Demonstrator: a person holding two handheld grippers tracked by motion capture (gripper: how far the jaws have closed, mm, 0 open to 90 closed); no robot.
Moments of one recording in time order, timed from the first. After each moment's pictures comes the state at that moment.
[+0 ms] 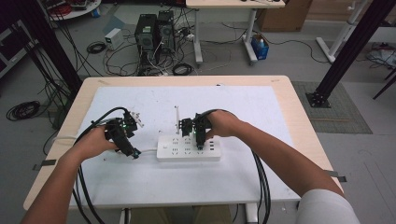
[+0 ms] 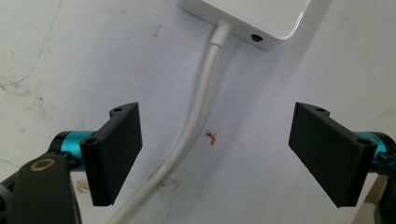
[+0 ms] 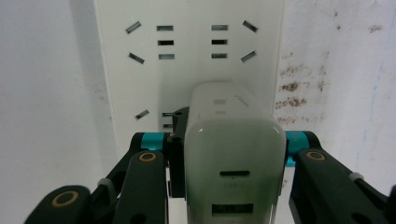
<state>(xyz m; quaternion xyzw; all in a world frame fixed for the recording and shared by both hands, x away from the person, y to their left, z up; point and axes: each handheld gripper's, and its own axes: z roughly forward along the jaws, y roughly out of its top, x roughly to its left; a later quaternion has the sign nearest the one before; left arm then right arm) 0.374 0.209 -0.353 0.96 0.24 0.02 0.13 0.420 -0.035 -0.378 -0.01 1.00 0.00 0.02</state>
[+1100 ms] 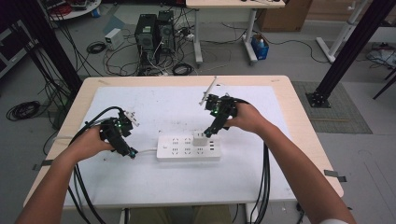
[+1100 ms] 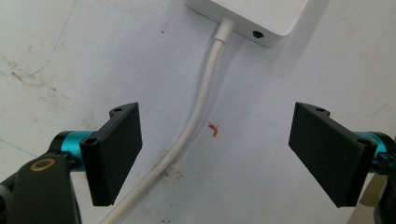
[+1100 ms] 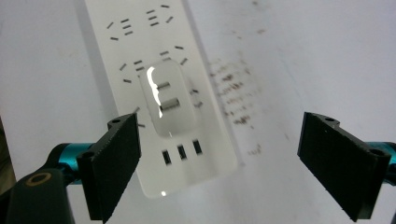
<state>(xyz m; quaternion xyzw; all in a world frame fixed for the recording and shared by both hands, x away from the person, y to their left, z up) 0.368 0.218 -0.344 0.96 0.25 0.03 0.15 0.432 -0.122 -0.318 0.16 0.96 0.21 0.03</state>
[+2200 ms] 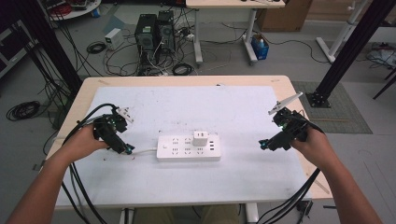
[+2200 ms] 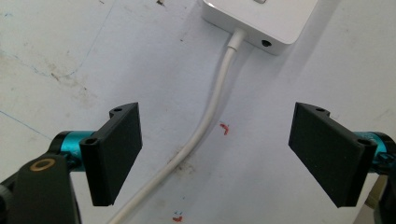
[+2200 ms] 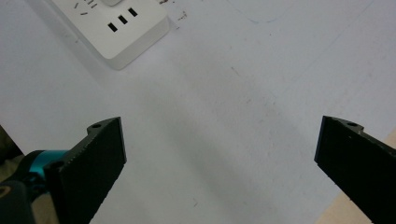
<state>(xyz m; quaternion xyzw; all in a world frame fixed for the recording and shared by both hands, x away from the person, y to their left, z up) 0.362 0.228 -0.332 0.95 0.26 0.06 0.18 0.347 -0.277 -0.304 0.33 0.90 0.24 0.12</state>
